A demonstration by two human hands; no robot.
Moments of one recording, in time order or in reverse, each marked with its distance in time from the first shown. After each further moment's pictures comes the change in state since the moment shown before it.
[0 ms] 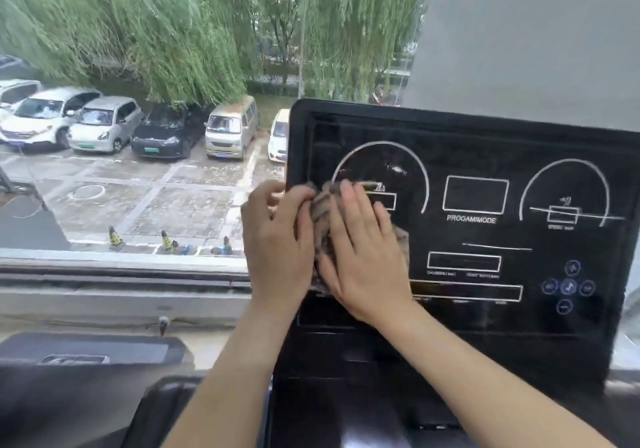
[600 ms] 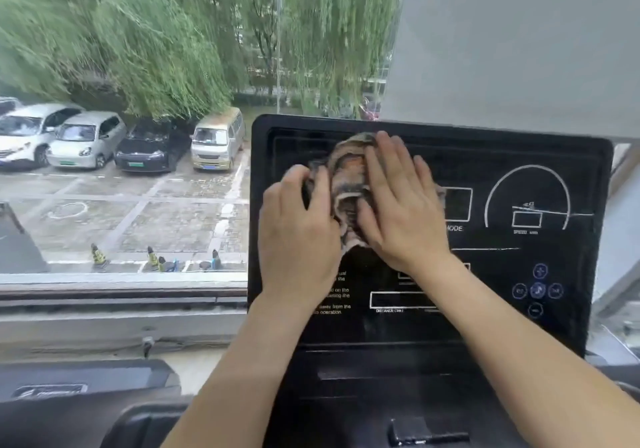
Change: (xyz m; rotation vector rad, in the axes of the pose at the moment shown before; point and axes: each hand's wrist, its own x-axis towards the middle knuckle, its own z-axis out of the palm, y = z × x) left_hand 0.018 0.059 0.021 0.229 -0.158 0.235; right_hand 0.030 0.095 -0.029 -0.092 0.160 0.064
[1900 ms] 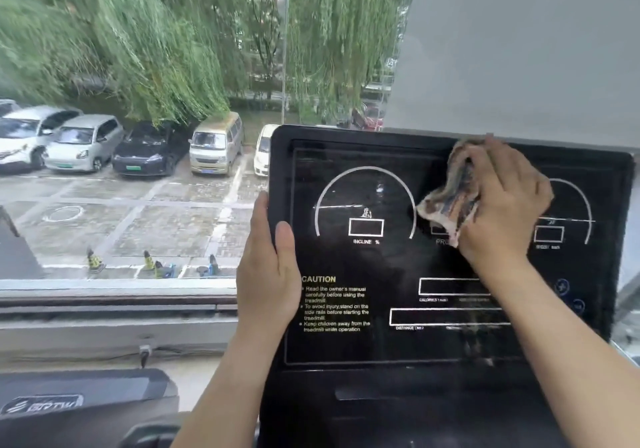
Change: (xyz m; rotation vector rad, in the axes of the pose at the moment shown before) left_hand -0.030 -0.057 0.008 -0.579 -0.108 -0.468; right_hand 0.000 0.057 -0.010 -0.068 0.214 0.380
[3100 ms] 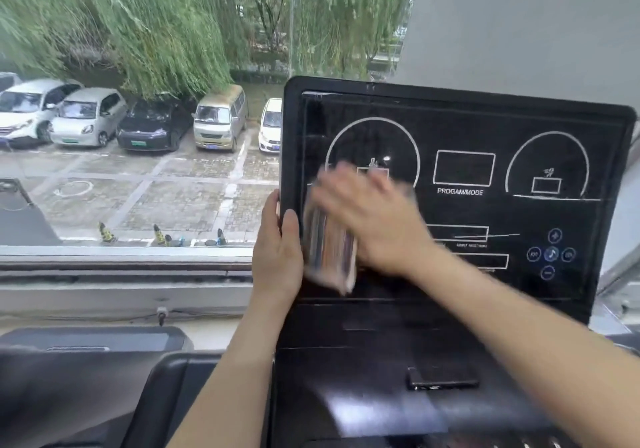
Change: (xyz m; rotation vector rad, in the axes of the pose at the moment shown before) left_hand -0.042 -0.007 -0.010 -0.175 -0.070 -0.275; right_hand -0.063 -0.093 0.000 0.089 -0.382 -0.818
